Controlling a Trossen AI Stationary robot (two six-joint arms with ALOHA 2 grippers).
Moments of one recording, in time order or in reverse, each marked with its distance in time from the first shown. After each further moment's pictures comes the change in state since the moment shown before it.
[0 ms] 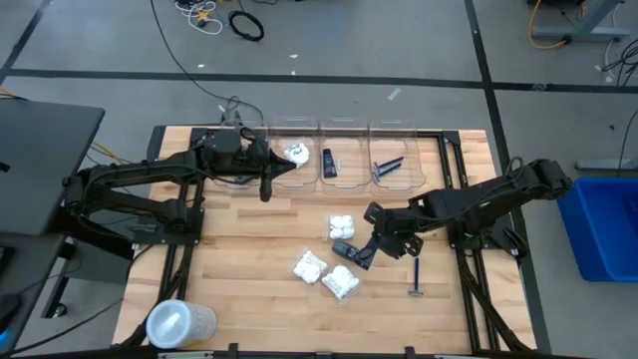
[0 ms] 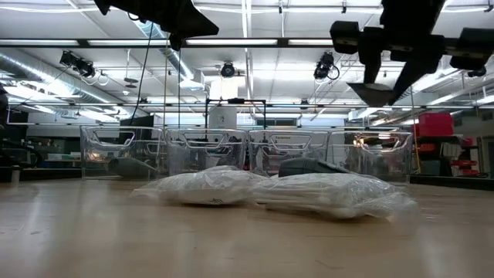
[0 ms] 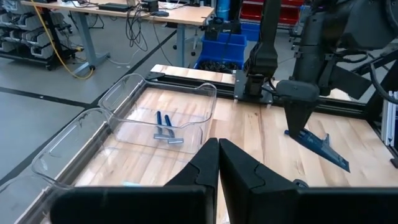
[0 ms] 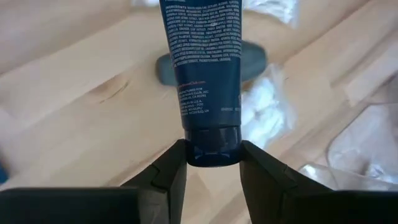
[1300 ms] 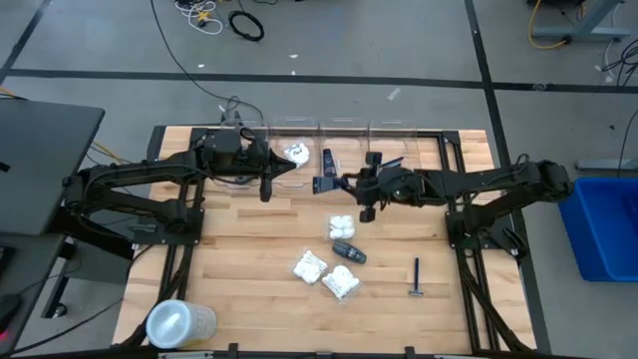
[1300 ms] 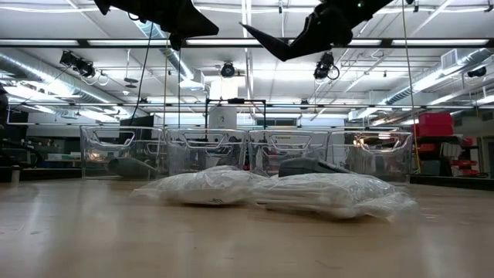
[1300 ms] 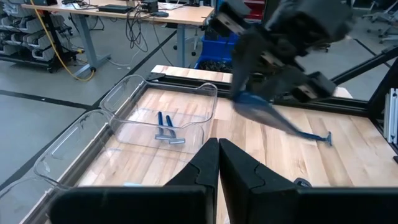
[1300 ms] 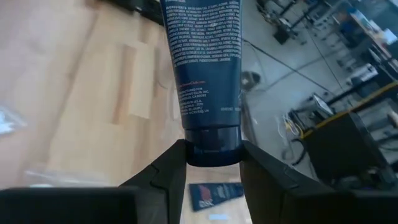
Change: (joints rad) left arm 0.000 0.000 0.000 0.000 -0.002 0.018; right arm -0.225 -0.028 0.000 0.593 0.297 0.411
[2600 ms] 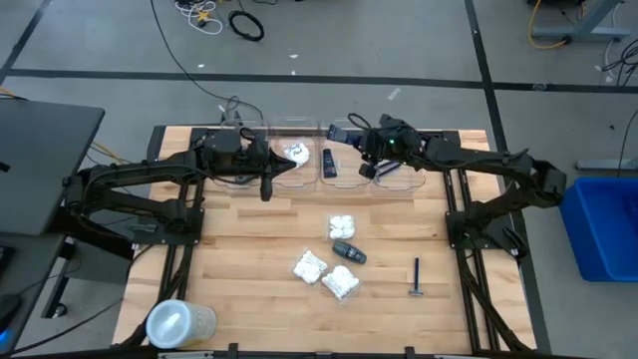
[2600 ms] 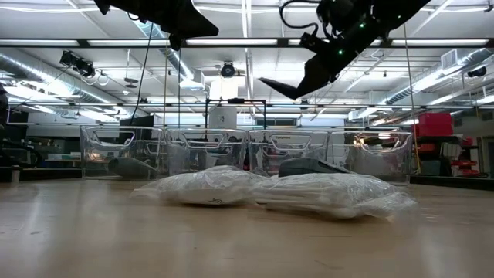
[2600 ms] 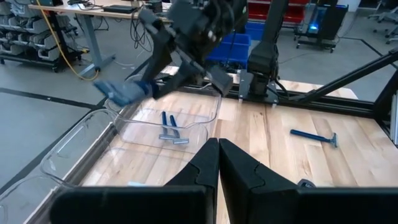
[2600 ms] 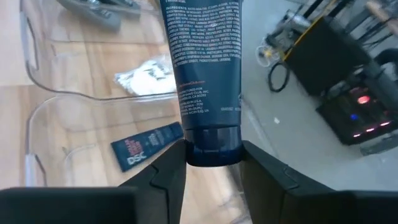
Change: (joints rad) left arm 0.000 0.000 0.000 0.000 -0.017 -0.001; right arm -0.431 0.061 0.000 -0.016 -0.165 0.102
